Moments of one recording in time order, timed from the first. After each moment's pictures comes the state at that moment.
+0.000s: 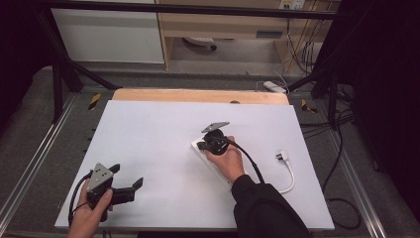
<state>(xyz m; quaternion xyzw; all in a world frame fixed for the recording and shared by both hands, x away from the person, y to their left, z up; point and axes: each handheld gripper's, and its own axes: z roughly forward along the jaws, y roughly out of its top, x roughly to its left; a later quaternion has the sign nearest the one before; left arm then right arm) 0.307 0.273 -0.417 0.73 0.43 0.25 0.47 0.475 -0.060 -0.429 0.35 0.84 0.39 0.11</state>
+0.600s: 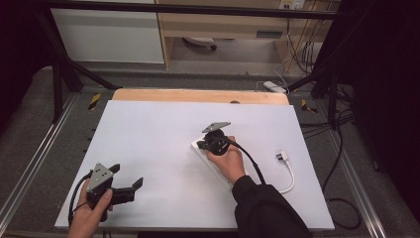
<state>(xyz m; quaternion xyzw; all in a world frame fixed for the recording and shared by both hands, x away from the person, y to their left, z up) 0.307 0.273 -0.417 0.73 0.43 0.25 0.47 0.470 -0.062 -0.423 0.34 0.84 0.41 0.12</state>
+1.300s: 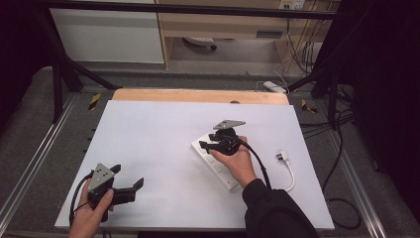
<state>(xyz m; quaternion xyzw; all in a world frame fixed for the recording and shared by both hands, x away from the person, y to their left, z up) 0.308 0.271 -0.419 0.73 0.43 0.25 0.46 0.456 -0.089 -0.398 0.38 0.80 0.45 0.13</state>
